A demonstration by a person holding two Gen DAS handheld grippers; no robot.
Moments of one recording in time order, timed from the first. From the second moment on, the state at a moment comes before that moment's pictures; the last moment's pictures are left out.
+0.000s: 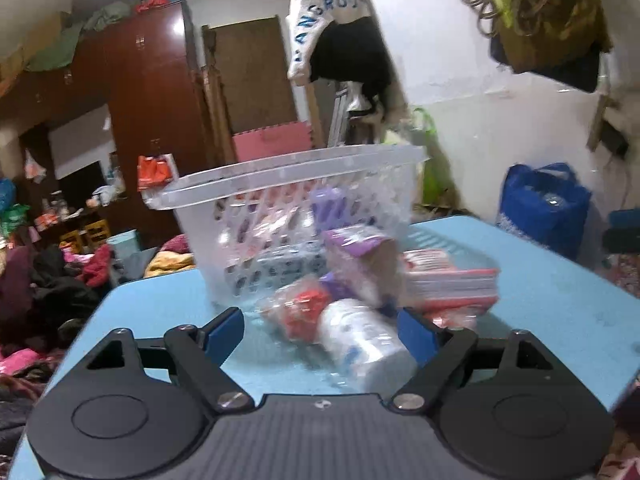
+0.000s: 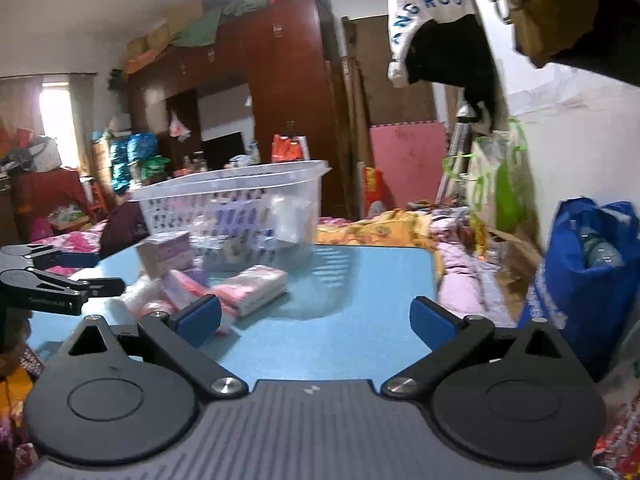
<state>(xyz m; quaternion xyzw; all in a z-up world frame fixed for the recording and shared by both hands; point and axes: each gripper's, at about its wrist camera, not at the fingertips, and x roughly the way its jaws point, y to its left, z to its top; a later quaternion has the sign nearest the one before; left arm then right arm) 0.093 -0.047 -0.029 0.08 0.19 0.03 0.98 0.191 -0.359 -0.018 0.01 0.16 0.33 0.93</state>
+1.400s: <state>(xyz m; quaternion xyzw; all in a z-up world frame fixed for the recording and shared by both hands) 0.122 -0.055 -0.048 0.13 0.23 0.08 0.96 0.181 -0.260 -0.019 -0.14 0.17 0.40 0.89</state>
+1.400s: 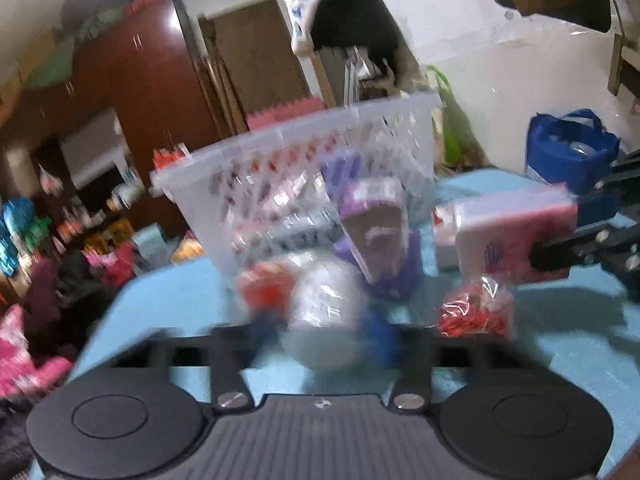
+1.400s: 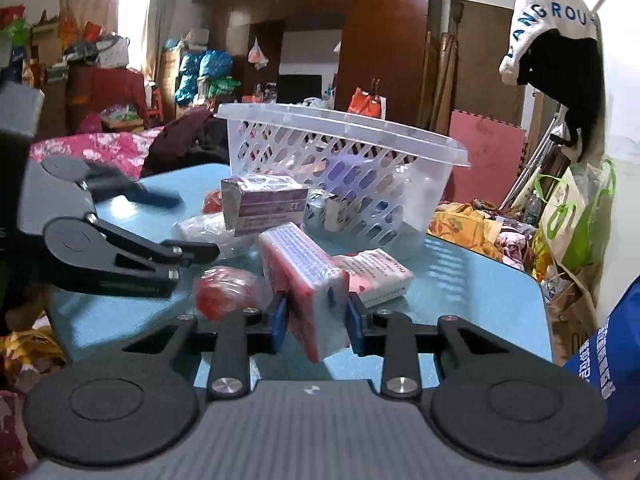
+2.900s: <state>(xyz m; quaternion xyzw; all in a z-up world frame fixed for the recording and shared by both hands) 0.187 0.039 0.080 0.03 0.14 0.10 0.99 0.280 -0.213 0.096 -0.08 0.14 0.35 0.92</state>
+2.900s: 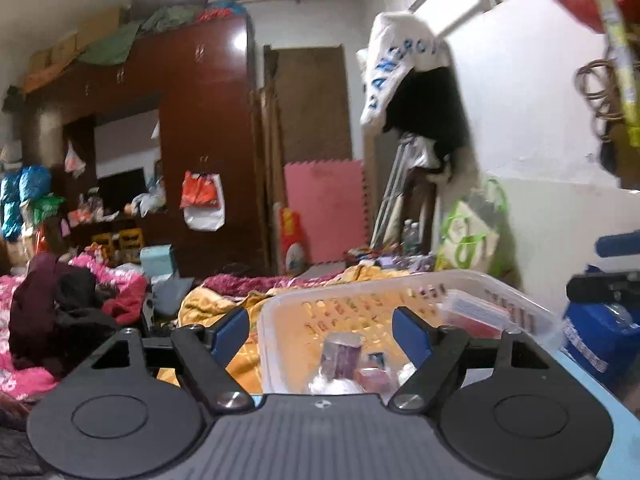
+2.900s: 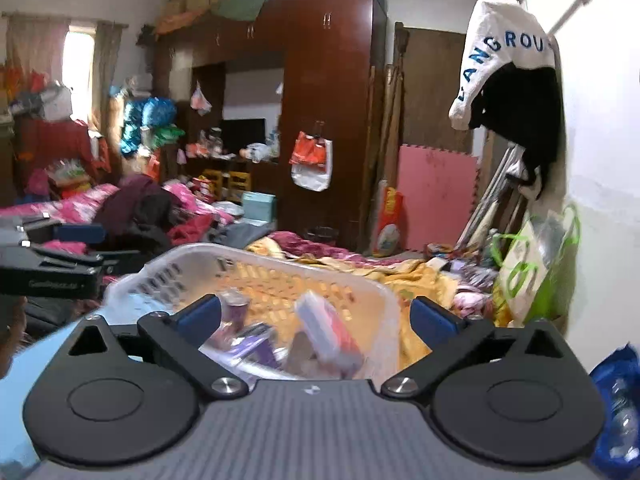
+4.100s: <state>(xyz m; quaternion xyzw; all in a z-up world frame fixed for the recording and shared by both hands) 0.178 0.006 -0.048 0.13 0.28 0.09 0.95 0.293 -0.215 -0.046 -0.11 0.28 0.38 0.87</state>
